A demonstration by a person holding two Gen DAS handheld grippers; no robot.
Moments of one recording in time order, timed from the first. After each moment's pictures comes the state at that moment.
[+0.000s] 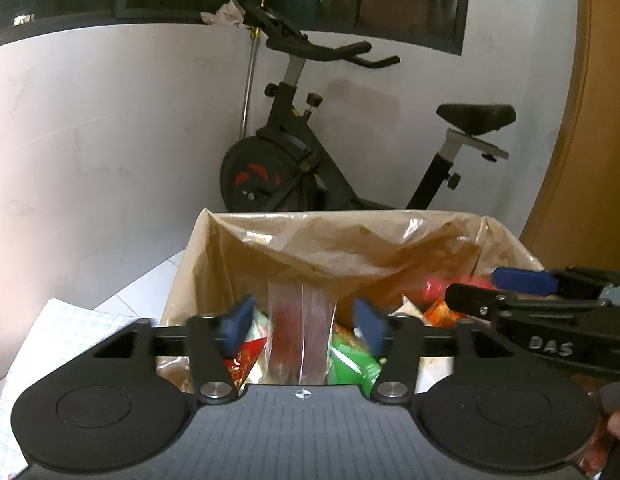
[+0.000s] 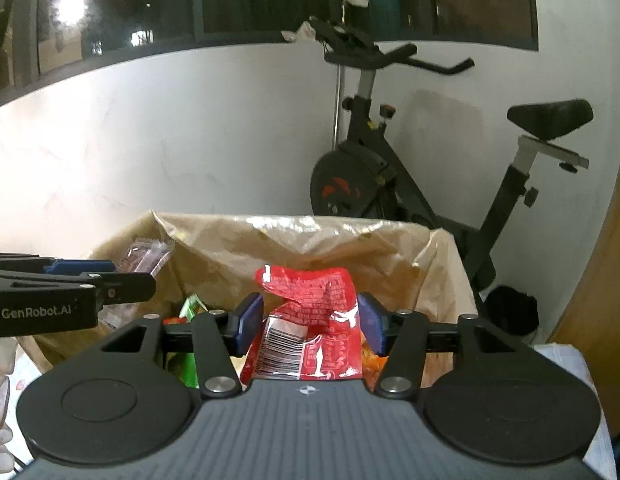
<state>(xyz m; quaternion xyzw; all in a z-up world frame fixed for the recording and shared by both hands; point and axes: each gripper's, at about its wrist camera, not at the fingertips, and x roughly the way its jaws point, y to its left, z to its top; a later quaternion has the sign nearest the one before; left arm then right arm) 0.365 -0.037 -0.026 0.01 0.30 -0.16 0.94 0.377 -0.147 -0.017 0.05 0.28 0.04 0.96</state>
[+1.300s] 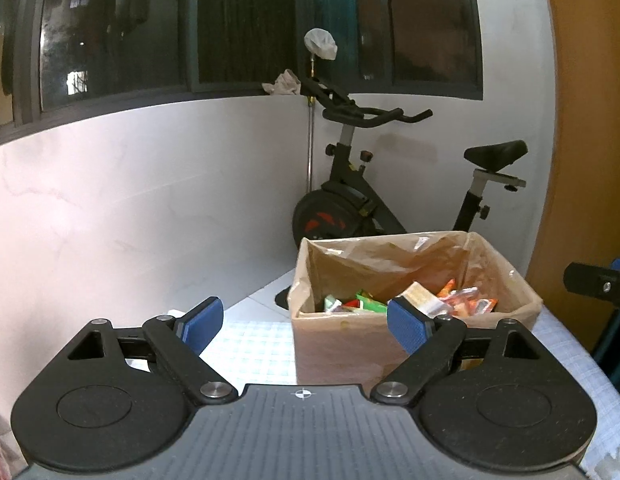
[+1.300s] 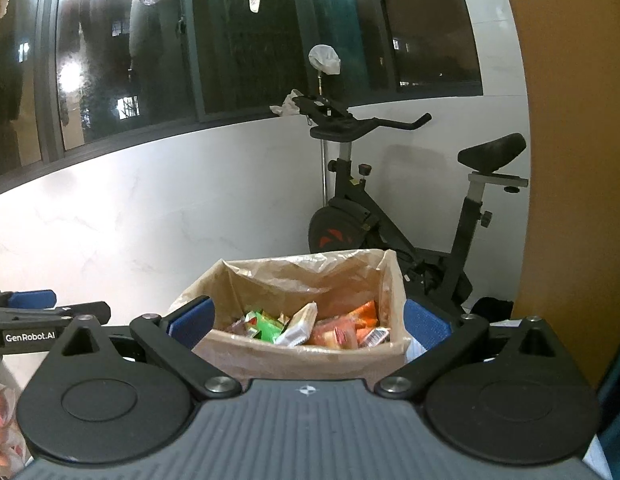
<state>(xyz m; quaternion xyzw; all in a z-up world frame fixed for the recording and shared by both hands) 0.186 0.000 0.062 0.05 0.22 -0.06 0.97 0.175 -0.137 0.081 0.11 0.19 0.01 0.98</state>
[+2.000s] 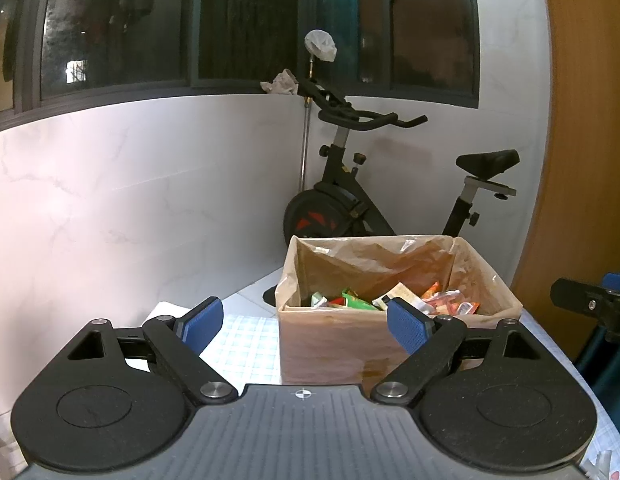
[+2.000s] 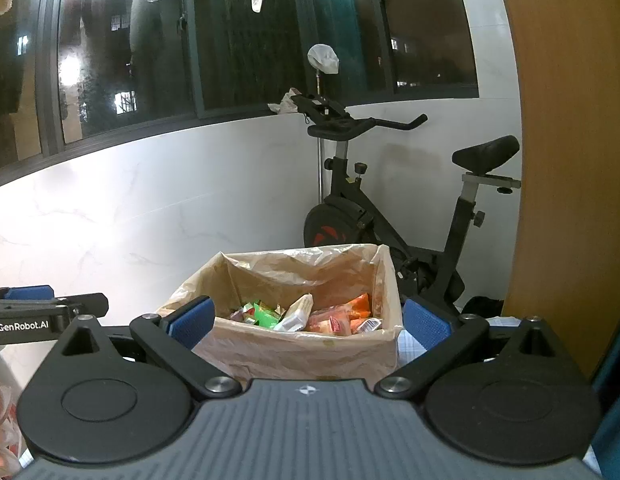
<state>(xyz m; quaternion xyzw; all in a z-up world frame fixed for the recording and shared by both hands) 0.183 0.005 0.062 0.03 0.22 -0.07 0.97 0.159 -0.134 0.082 0.10 0.19 0.00 0.98</state>
